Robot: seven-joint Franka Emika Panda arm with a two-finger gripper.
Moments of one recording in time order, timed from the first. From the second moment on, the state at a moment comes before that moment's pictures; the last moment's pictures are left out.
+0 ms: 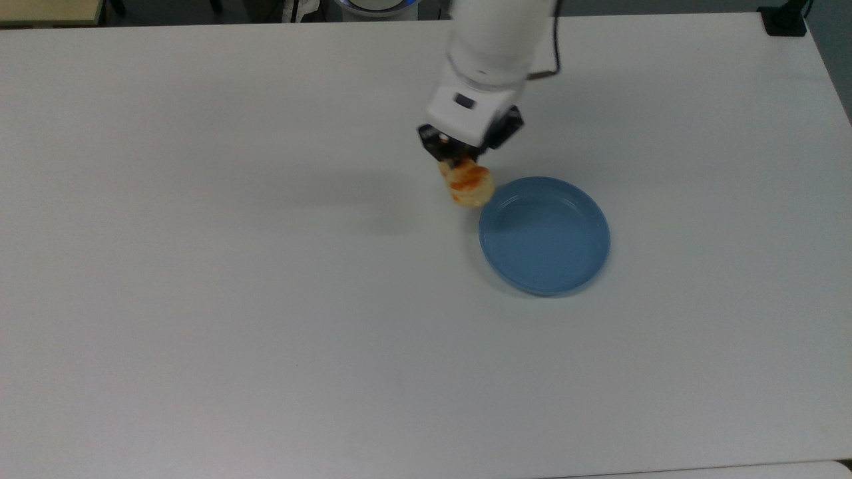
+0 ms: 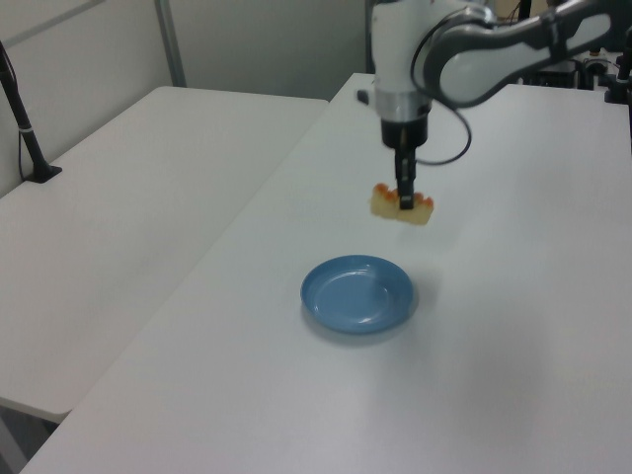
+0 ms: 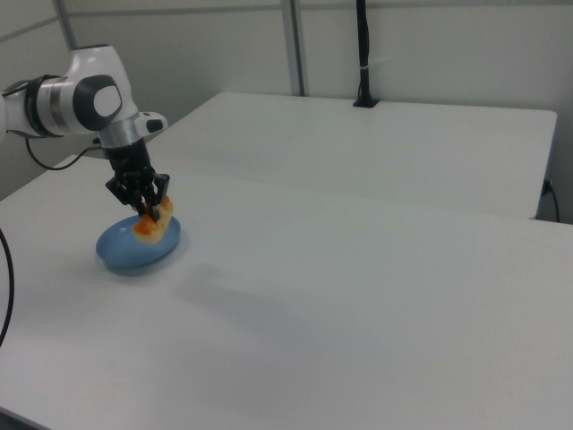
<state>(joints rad) 0.52 0.34 -0.26 -1.60 0.01 1.88 -0.04</state>
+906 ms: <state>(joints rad) 0.59 0.58 -0.22 -1.44 0.03 1.95 0.18</state>
